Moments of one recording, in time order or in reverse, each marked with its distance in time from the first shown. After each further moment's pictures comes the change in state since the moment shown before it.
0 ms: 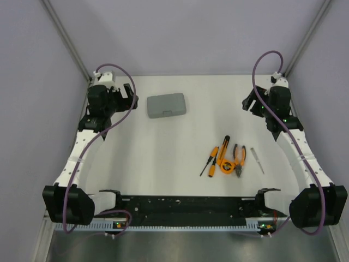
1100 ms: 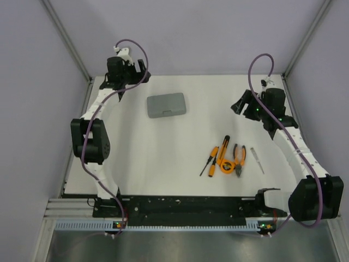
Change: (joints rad) left arm 0.008 0.666 0.520 0.148 0.129 0.010; right arm 0.005 0.056 -0.029 0.034 -0.227 0.047
